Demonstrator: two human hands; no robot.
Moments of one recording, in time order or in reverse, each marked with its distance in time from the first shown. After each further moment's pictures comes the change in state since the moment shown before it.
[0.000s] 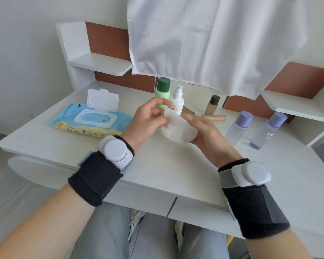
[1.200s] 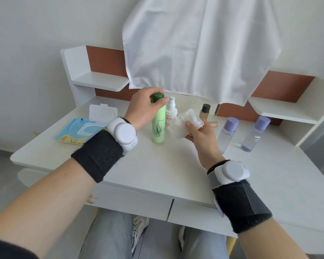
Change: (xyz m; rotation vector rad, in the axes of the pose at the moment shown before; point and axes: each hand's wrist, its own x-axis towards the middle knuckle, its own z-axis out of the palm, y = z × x) left_hand 0.051 0.036 -0.008 0.705 0.185 0.182; right_hand 0.010 0.012 0.000 0.064 0.454 -0.157
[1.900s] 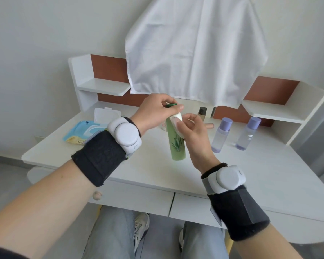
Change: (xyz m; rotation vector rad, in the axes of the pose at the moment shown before) left_hand -0.024 0.043 -0.010 -0.201 -0.222 -0.070; right_hand -0.036 -0.025 0.025 0.040 -0.097 -0.074
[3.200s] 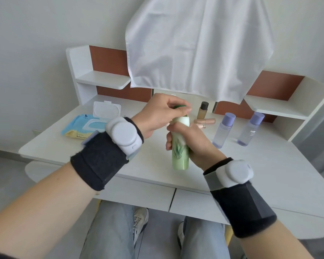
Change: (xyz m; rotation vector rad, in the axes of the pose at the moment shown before) left_hand -0.020 0.008 0.010 -0.245 -0.103 -0.036; right_hand -0.016 -0.025 0.010 0.059 -0.268 0.256
